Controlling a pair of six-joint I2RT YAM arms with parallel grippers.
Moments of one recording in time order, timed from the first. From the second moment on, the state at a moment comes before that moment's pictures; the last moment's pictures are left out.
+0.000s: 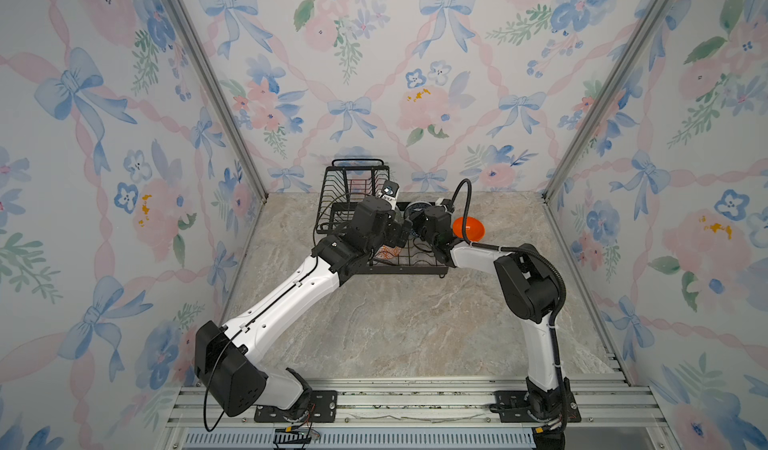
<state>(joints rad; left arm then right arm) -0.68 1.41 1.36 -0.40 -0.33 -0.03 0.56 2.18 1.45 0.43 0.17 1.16</state>
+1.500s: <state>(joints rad) -0.63 1.34 1.31 -0.44 -0.28 0.00 0.64 2.15 1.42 0.31 0.40 1.30</state>
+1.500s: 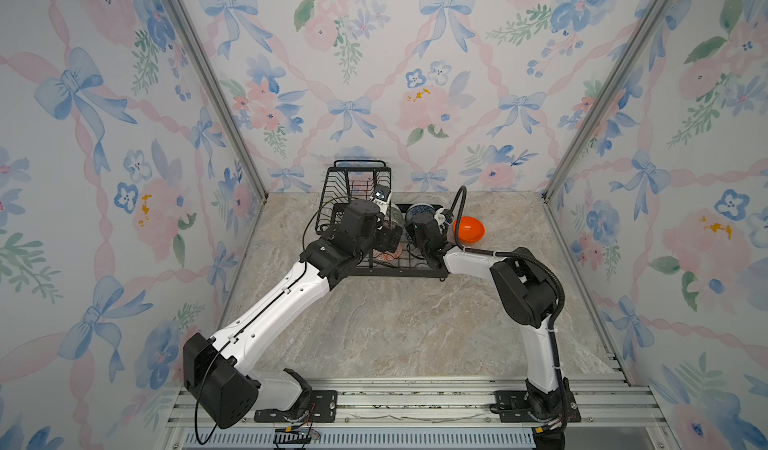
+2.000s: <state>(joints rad) -0.63 1.34 1.30 -0.44 -0.28 0.00 0.64 2.14 1.43 0.22 0.41 1.36</state>
